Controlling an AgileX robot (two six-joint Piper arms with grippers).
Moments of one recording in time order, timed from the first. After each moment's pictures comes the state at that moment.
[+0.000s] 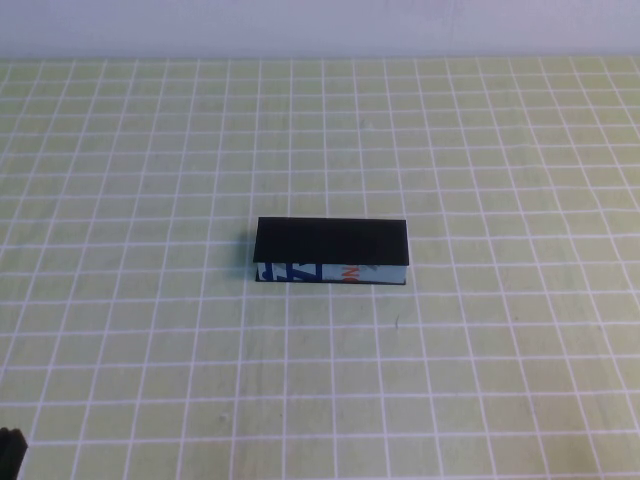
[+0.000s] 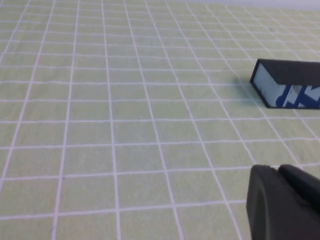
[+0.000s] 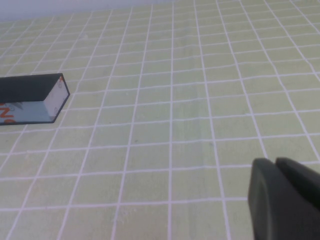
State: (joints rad) right arm 0.00 -0.01 0.03 0.39 0.33 -0.21; left arm -0.15 -0.01 0.02 -0.31 0.33 0.17
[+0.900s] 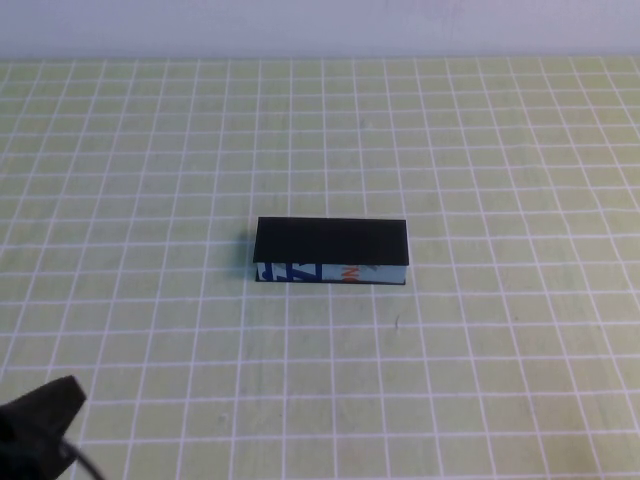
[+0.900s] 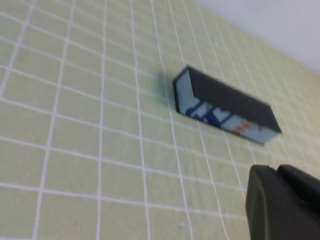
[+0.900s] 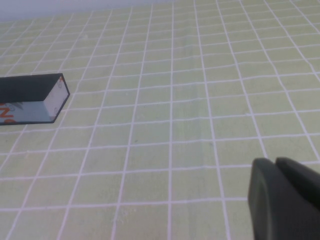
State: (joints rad) right arm 0.00 -0.01 0.03 0.39 0.33 -0.21; left arm -0.15 0.37 -0.17 -0.89 0.35 0.30
